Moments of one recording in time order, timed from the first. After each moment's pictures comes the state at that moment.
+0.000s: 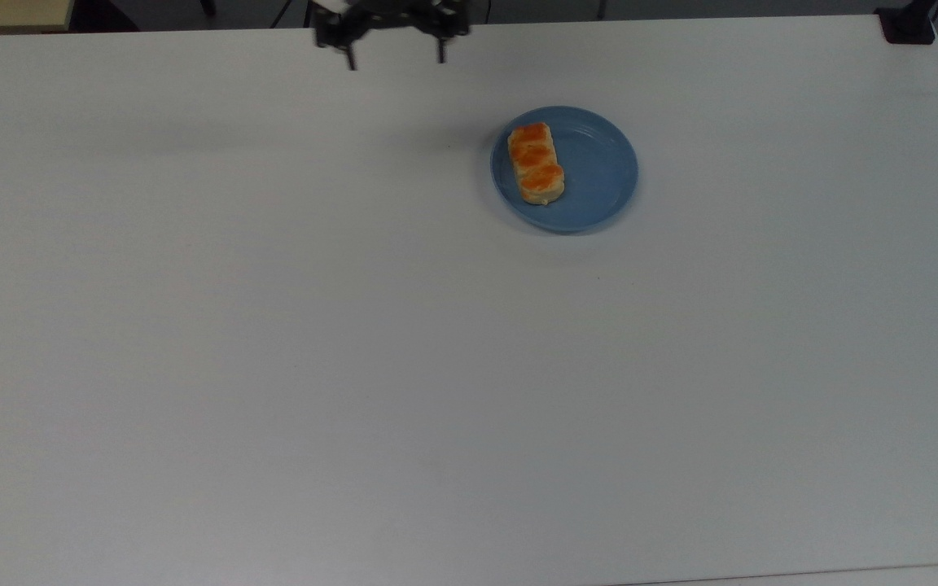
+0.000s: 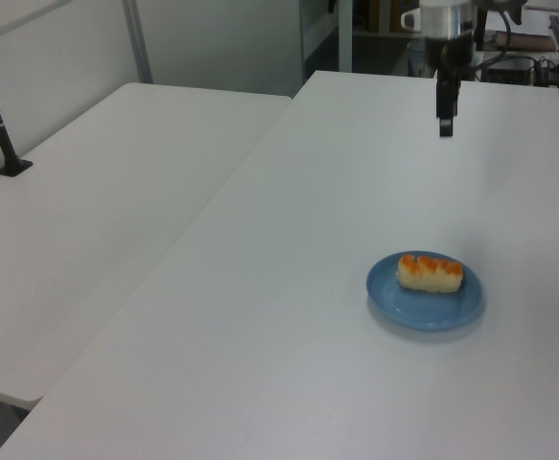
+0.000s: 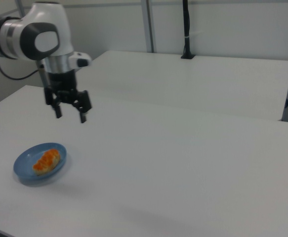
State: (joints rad) arm 0.00 -0.07 0.01 -1.87 0.01 1.71 -0.09
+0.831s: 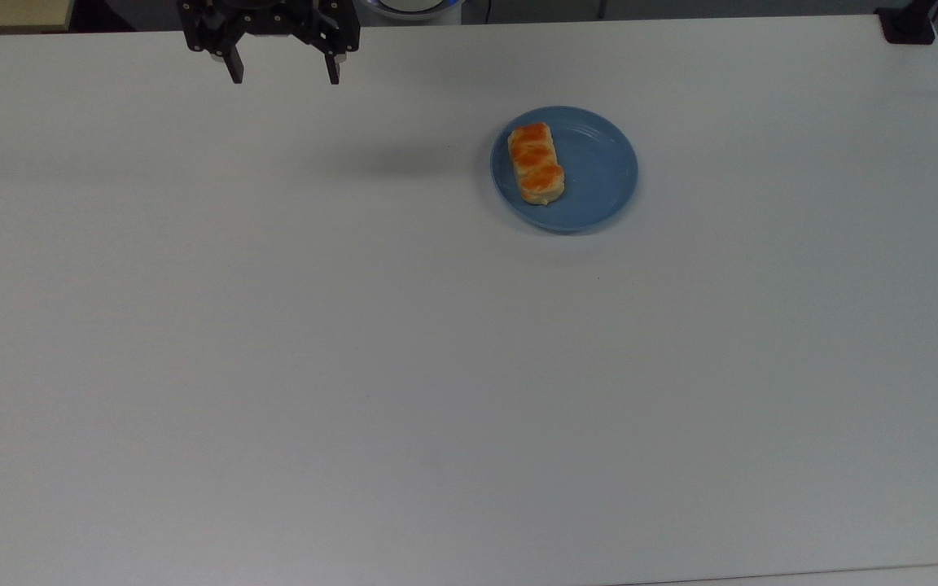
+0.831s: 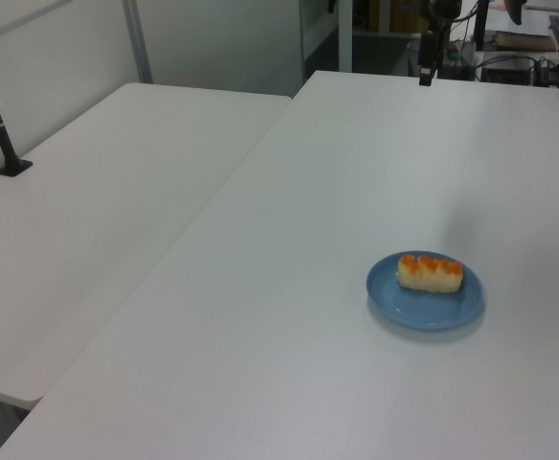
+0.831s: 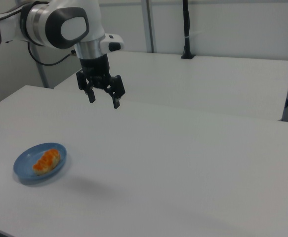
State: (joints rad) arm -0.14 0.02 -0.01 -1.68 0.01 1.75 -0.15
